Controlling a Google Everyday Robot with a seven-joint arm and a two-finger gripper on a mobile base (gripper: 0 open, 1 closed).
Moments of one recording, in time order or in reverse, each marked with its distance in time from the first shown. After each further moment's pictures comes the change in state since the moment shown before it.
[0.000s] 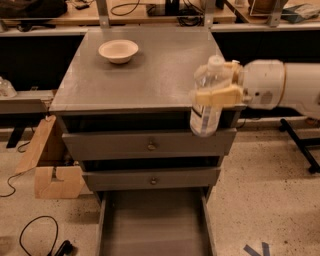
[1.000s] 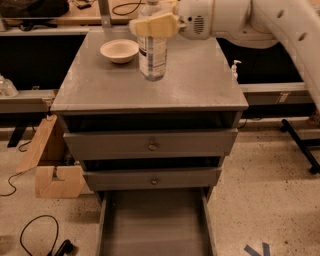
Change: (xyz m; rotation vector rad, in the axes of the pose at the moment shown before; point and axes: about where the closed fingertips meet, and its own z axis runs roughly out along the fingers) arm -0.107 -0.084 0.143 -0.071 -0.056 0.015
